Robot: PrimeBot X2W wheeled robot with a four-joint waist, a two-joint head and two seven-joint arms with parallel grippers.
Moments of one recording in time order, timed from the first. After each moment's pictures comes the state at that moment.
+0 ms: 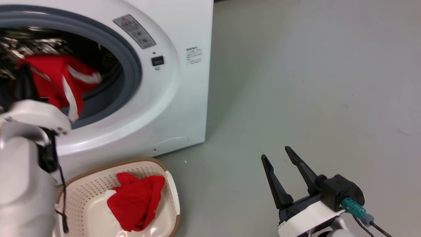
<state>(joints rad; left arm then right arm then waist) -0.66 0.38 0.04 0.65 -0.29 0.03 -0.26 -0.05 -0.05 0.30 0.06 0.18 0.13 -0.18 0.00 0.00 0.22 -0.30</state>
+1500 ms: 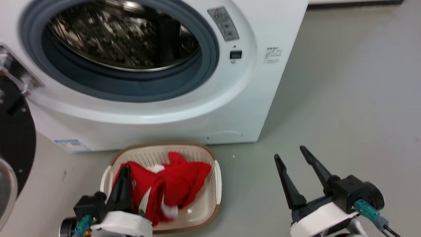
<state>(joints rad) 0.01 0.05 -0.02 0.18 -0.22 -0.04 -0.26 0.03 -0.05 0.23 -0.09 0.10 0.13 -0.06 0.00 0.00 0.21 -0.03</state>
